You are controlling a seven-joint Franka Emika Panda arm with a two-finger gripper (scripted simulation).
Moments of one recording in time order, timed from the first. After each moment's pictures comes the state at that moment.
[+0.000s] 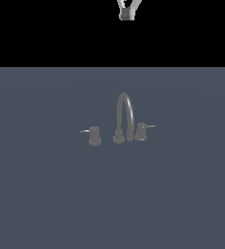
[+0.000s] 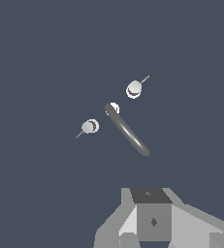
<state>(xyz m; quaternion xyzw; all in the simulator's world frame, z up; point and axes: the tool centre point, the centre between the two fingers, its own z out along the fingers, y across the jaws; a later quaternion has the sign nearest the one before) -0.058 -0.032 0.391 -0.96 0.26 0.02 0.05</state>
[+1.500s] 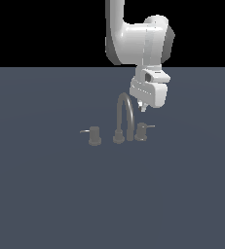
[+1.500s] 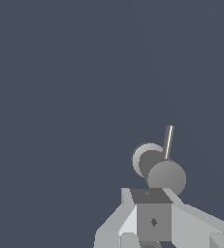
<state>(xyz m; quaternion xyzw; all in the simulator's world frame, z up) 0.085 -0.122 0.129 -0.80 0.59 0.01 0.02</state>
